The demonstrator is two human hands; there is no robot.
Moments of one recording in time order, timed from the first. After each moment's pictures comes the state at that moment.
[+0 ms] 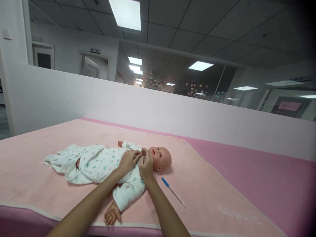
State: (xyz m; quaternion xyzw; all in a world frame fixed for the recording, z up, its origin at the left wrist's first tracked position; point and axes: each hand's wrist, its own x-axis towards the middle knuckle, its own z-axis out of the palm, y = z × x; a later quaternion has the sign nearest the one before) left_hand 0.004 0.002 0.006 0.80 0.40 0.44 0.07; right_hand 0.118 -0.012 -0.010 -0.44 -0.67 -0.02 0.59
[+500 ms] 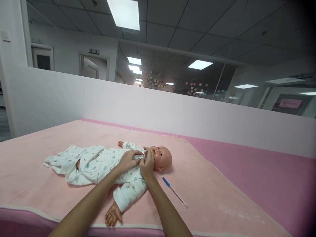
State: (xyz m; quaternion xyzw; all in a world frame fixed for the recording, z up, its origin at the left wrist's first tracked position) left_hand -0.002 0.001 0.014 0.81 0.38 0.41 0.15; right_hand 0.118 -0.009 -0.010 -0.44 -0.65 -0.03 0.62
